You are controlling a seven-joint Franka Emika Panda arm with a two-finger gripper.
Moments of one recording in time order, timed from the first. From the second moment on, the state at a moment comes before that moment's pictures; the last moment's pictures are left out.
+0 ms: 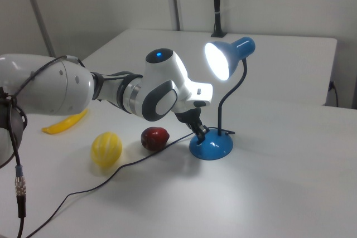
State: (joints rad) arm -0.17 0.54 -0.04 -1.63 -0.02 2.50 0.26
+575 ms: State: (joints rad) arm -0.17 0.52 -0.05 -1.62 -0.02 2.44 0.26
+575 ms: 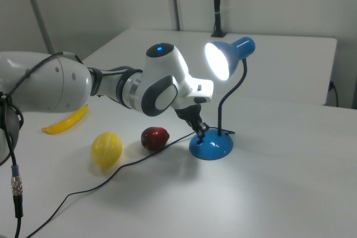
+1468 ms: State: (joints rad) arm -0.09 0.37 -0.02 -1.62 -0.02 1.89 0.17
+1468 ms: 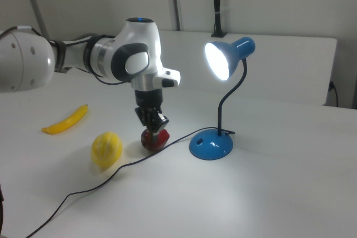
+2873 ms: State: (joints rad) arm 0.05 0.20 -0.02 -1.62 0.00 1.54 0.07
